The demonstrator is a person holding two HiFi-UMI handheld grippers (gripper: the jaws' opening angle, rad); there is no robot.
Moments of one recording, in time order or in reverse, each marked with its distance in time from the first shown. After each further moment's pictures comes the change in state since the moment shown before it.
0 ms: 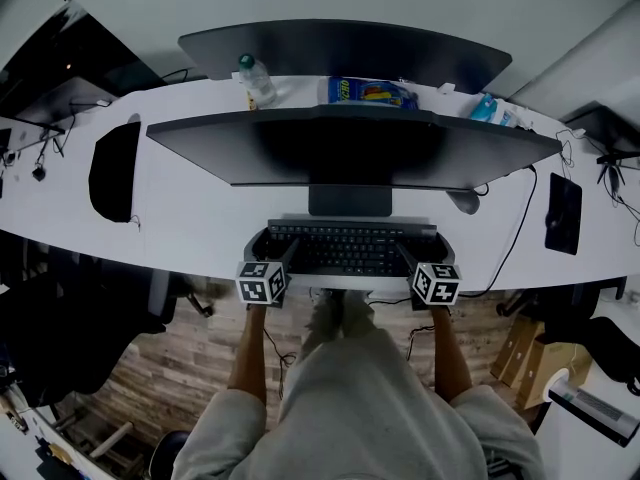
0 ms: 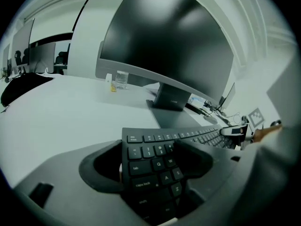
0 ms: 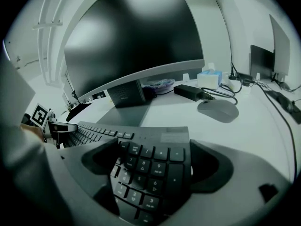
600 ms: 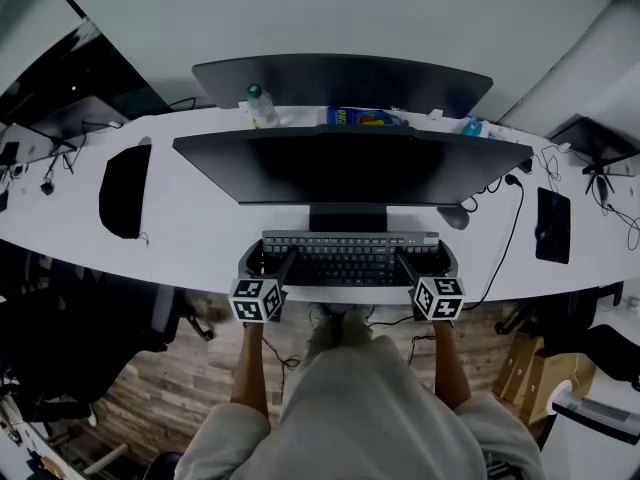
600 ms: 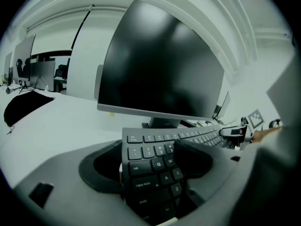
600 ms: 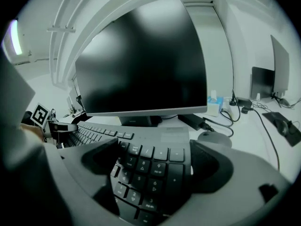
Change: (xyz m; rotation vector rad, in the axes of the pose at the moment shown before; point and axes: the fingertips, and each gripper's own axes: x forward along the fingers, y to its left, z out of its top) left arm -0.052 -0.019 0.061 0.048 -0.159 -0.009; right arm -0.051 0.022 0.066 -0.072 -0.166 0.002
